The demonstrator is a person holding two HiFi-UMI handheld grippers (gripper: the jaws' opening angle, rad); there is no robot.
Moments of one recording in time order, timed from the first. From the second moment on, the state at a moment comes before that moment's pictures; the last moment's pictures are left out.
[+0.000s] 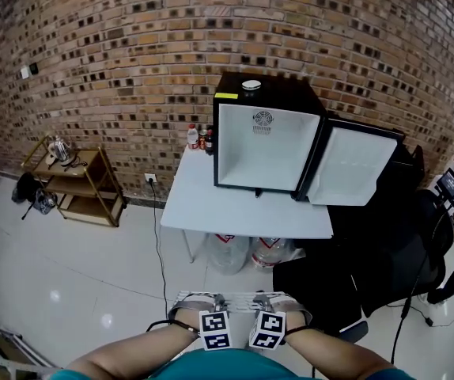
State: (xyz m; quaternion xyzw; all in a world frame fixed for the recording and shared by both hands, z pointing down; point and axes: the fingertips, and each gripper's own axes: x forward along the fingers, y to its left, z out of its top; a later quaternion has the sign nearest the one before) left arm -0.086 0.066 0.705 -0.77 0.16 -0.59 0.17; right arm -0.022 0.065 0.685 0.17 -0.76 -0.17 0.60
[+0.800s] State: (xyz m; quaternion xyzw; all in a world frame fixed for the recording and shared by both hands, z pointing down) left arm -0.039 0.192 0.720 -0.79 0.12 -0.59 0.10; right arm 0.020 0.186 0.688 0.11 -0.77 -0.14 0.61
